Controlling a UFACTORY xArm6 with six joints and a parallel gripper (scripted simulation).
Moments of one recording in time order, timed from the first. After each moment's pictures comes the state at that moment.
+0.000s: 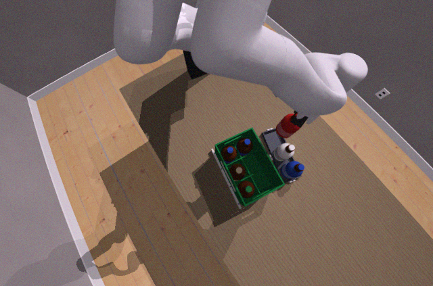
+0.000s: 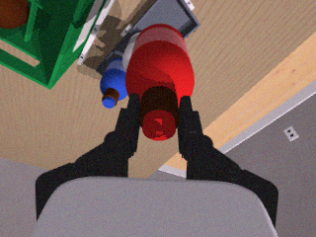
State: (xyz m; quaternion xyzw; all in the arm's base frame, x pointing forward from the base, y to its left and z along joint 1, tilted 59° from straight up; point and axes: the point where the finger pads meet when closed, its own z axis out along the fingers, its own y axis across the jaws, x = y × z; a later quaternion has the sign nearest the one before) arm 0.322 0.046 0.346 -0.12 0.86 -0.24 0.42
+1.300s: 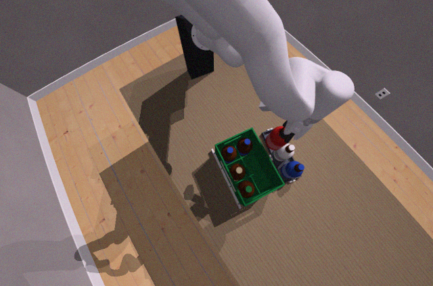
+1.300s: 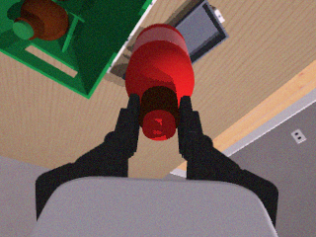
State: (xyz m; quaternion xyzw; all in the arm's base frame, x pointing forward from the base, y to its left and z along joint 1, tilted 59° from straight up) arm 0.310 -0.021 0.368 -0.12 0.86 -0.25 0.42
